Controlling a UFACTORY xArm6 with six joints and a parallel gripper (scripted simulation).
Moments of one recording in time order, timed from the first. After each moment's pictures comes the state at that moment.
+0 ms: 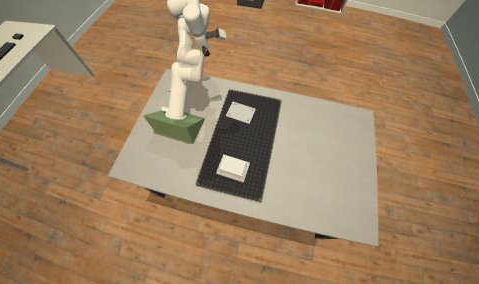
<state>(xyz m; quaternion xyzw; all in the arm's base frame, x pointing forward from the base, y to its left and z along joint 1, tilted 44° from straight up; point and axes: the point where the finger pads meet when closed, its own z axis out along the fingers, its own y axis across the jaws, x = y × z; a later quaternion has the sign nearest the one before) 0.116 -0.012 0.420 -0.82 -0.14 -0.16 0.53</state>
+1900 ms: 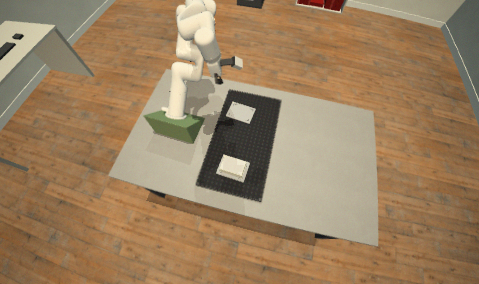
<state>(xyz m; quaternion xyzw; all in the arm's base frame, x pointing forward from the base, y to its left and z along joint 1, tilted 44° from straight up) 0.235 -0.158 0.304 -0.85 -0.06 -0.14 0.50</state>
